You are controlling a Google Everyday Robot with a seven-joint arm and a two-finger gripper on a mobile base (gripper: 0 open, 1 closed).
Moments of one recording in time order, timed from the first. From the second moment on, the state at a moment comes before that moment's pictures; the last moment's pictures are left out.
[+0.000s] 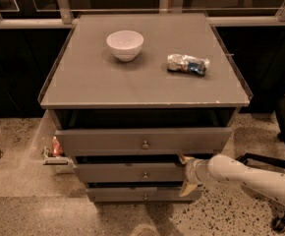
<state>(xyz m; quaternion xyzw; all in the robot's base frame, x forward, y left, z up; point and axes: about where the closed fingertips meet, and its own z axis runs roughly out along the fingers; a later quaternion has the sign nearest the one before) 0.571 -0.185 0.409 -0.71 0.62 -0.01 0.33</state>
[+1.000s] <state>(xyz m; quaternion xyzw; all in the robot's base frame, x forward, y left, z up) 0.590 -0.206 0.384 -0.70 0.64 -0.02 0.32</state>
